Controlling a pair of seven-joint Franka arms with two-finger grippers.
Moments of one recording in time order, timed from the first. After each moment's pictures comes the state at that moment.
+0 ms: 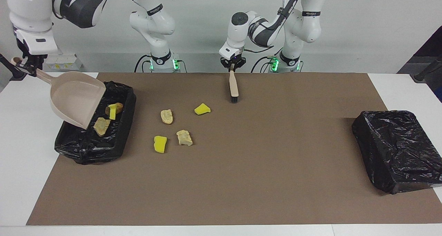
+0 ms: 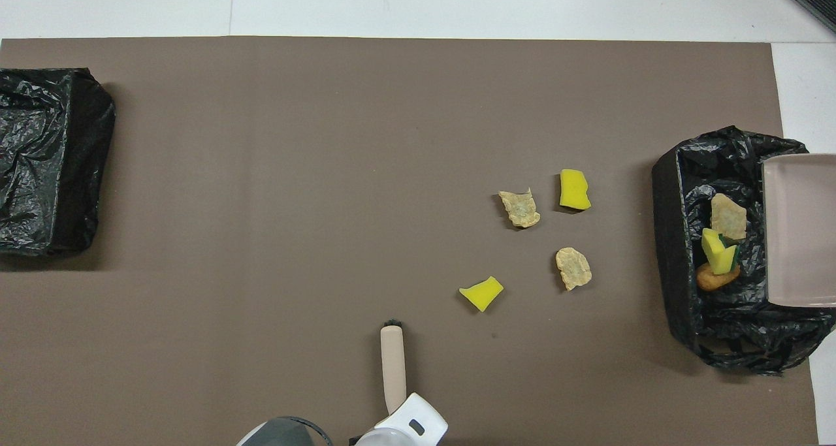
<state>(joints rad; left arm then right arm) -1.14 -0.22 0.04 -2.54 -0.20 2.29 -0.94 -0.26 -0.13 -0.04 -1.76 -0.52 1.80 -1.68</state>
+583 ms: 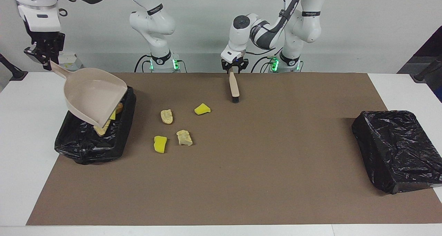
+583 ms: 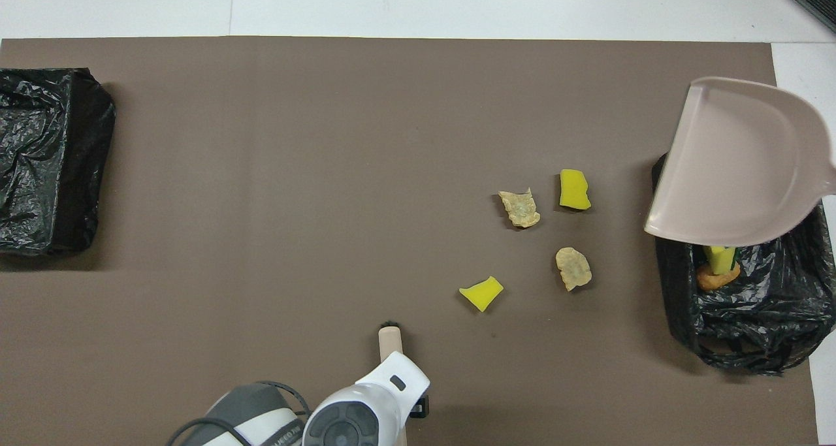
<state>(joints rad) -0.99 -0.20 0.06 -2.47 -0.18 2.22 -0.79 -0.17 -0.13 0.11 -1.67 -0.29 1.71 -1.24</state>
